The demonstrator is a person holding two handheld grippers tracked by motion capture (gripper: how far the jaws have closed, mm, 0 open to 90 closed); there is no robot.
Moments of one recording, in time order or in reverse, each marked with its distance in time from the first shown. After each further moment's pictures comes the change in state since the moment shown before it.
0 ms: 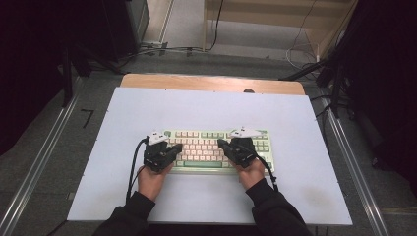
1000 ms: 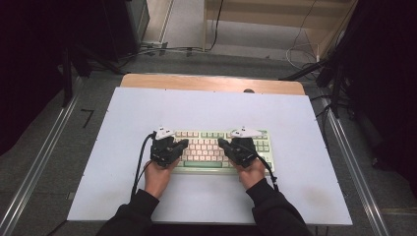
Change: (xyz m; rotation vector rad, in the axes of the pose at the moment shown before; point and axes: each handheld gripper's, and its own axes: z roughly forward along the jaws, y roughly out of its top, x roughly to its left) left arm -0.009 0.012 0.015 -0.010 -0.013 0.007; right arm -0.001 0.000 -0.001 -0.013 -0.003 -0.007
